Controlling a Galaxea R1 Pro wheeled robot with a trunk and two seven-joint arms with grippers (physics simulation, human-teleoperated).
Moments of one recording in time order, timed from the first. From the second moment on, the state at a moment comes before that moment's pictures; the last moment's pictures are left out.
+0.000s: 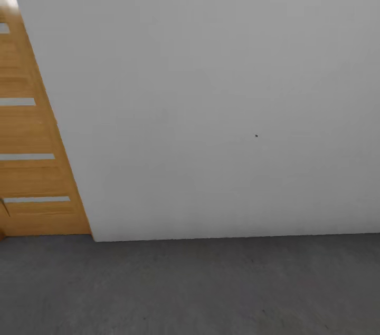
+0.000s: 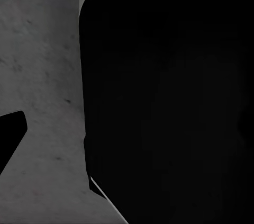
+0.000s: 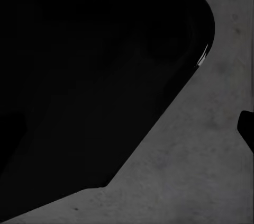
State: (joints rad) left arm 0.00 0.01 0.00 -0.03 0.00 -0.01 0.00; right arm 0.00 0.01 0.60 0.00 -0.01 -0.02 0.00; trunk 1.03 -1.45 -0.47
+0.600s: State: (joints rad) left arm 0.00 0.01 0.00 -0.03 0.00 -0.01 0.00; right arm 0.00 0.01 0.60 0.00 -0.01 -0.02 0.00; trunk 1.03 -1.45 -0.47
